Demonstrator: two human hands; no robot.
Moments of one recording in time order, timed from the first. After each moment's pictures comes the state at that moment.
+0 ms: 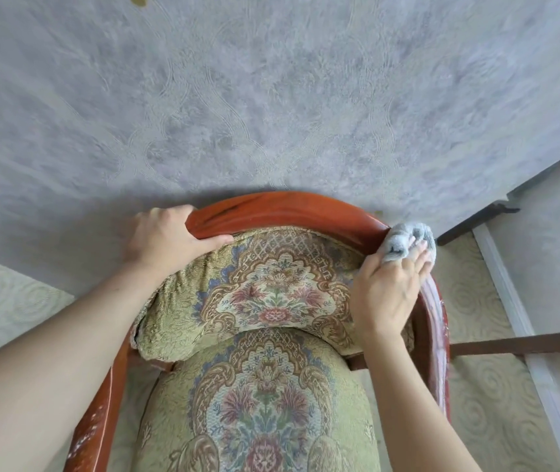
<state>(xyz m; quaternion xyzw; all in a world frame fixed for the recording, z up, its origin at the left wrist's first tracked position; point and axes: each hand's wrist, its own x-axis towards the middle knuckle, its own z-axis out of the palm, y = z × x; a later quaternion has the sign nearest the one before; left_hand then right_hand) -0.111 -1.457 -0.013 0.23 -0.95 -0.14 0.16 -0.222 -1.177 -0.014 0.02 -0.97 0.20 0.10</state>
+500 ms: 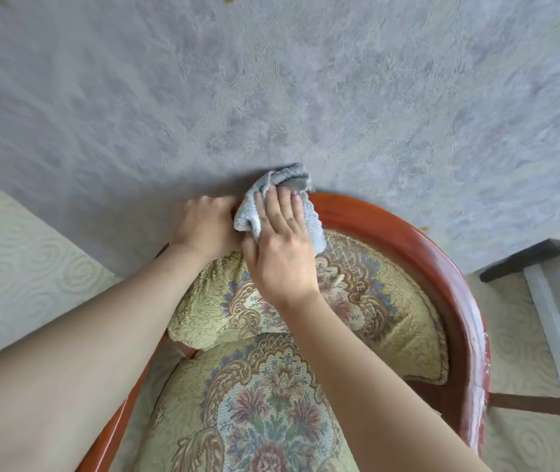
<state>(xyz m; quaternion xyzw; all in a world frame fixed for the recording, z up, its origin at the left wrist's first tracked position) -0.110 -1.455 -0.015 0.27 -0.94 -0.14 0.15 -0.163 -1.317 -0.006 0.49 -0.84 0.22 0.07</state>
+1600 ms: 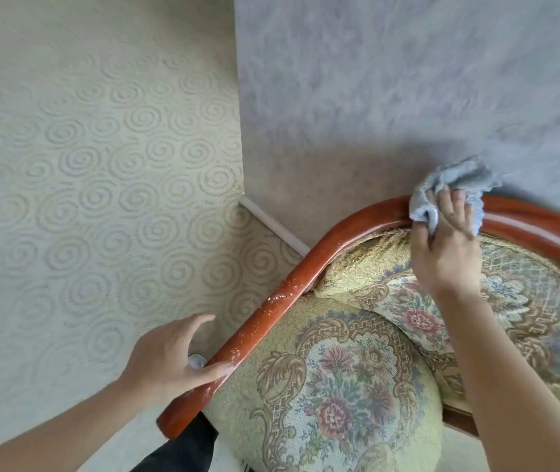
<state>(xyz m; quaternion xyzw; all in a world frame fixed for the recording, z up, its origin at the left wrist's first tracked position) 0.318 -1.349 -0.102 0.52 -0.80 -0.31 -0.04 -0.092 -1.352 -0.018 0.51 -0.83 0.20 -0.01</state>
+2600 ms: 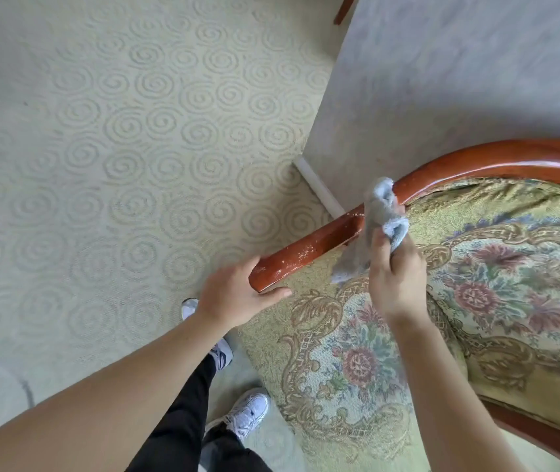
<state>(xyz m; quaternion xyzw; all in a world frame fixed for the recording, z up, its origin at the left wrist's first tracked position) 0.333 -1.245 -0.145 0.63 -0.68 -0.34 0.13 0.096 -1.250 -0.078 0.58 -0.74 0.27 -0.23</state>
